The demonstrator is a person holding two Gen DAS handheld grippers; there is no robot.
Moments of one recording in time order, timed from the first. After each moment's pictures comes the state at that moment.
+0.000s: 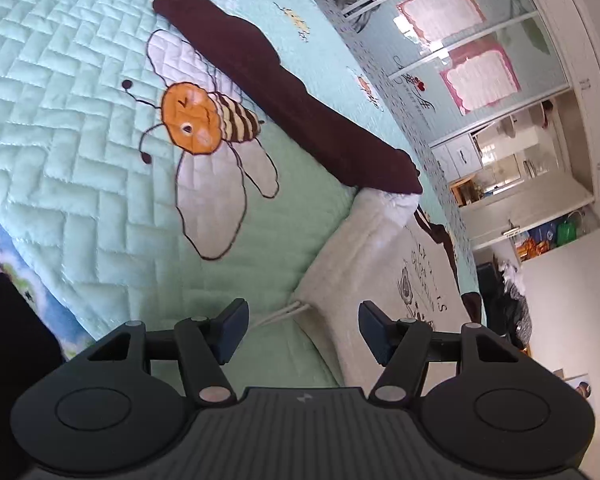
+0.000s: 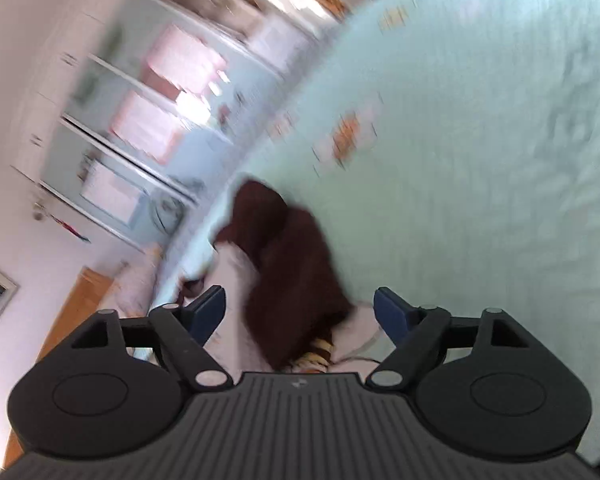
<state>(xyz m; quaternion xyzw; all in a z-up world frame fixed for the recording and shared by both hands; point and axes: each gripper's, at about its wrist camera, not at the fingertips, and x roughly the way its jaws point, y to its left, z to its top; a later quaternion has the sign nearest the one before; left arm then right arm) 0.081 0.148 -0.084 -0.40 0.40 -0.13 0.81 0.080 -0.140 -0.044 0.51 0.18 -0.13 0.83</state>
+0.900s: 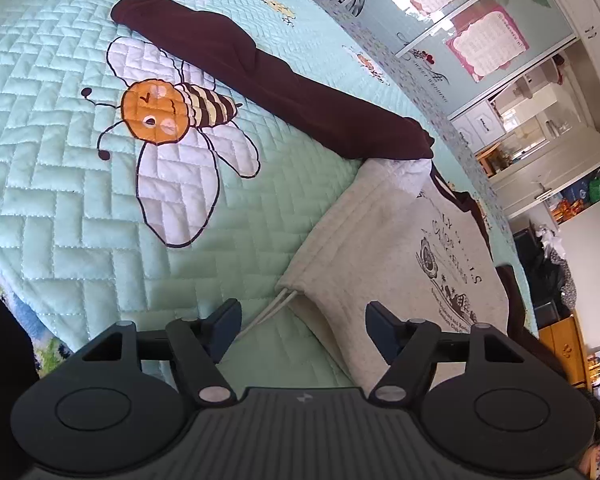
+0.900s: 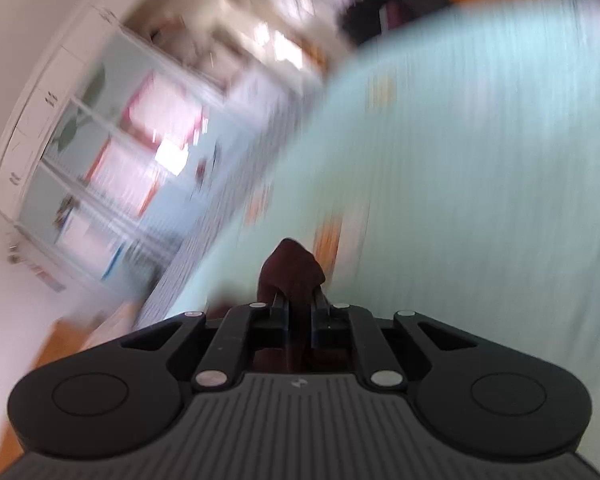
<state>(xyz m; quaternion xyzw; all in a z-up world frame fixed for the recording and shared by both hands) 0.086 0.115 -0.077 -0.32 0.43 -0.11 0.84 0.097 -0.244 0.027 0.43 0.08 -0.23 0.87</state>
